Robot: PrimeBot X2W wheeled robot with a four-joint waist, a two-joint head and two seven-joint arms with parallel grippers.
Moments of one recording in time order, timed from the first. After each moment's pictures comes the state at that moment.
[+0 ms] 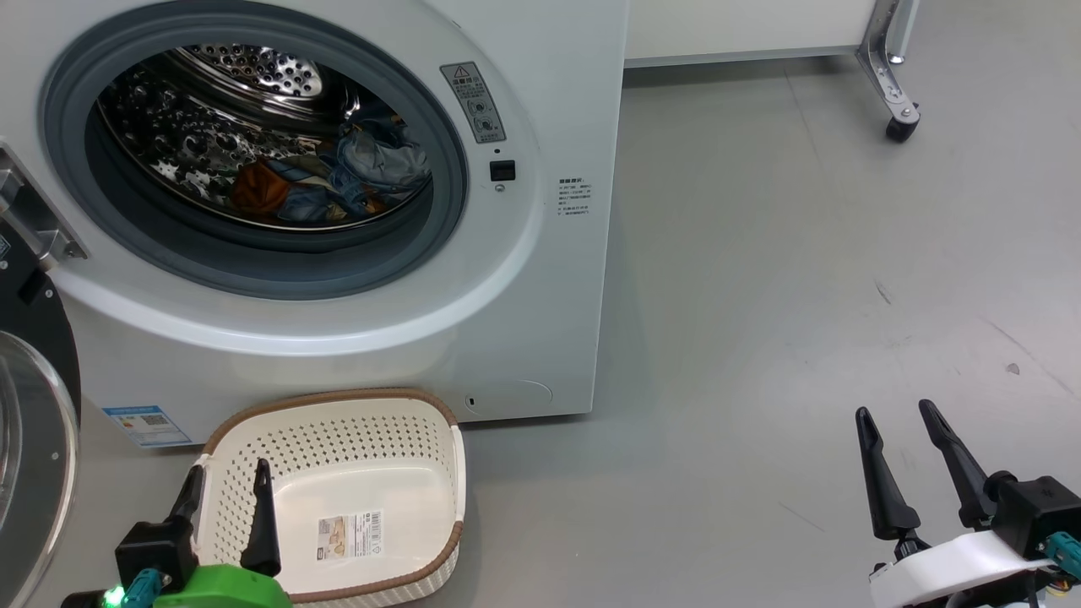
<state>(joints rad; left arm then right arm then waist) 0.02 0.05 0.01 0.35 -0.21 -0.09 -0.25 0.11 -0.17 0.10 0.10 0.28 0.12 -0.26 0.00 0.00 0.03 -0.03</state>
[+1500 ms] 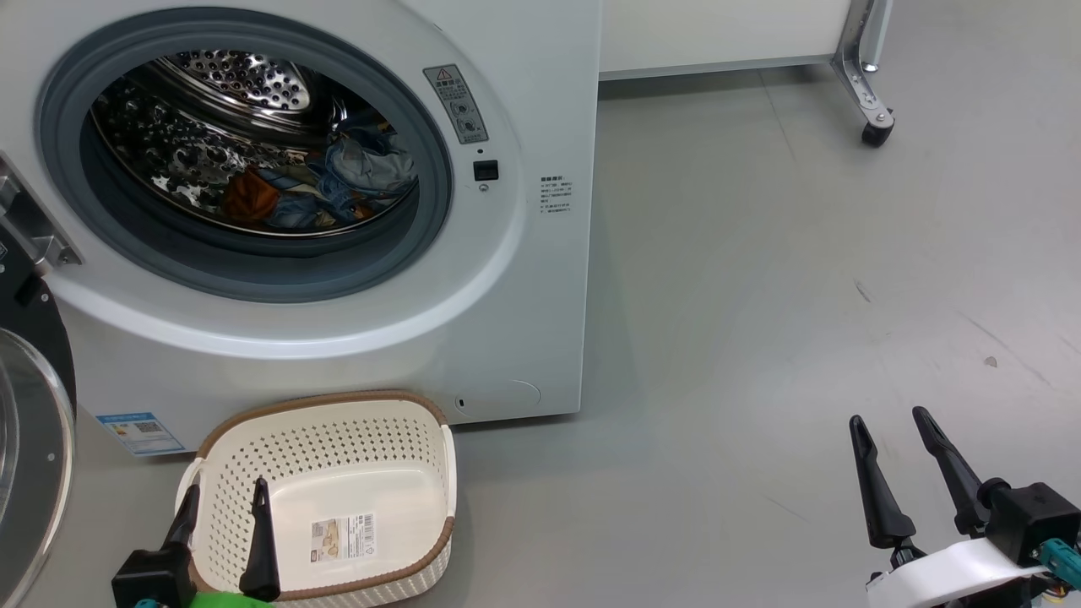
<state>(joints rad) 0.11 0.05 0.01 0.25 -0.21 -0.06 -0.25 0.12 -0.17 0.11 0.10 0.27 0.12 -0.26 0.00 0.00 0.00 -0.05</state>
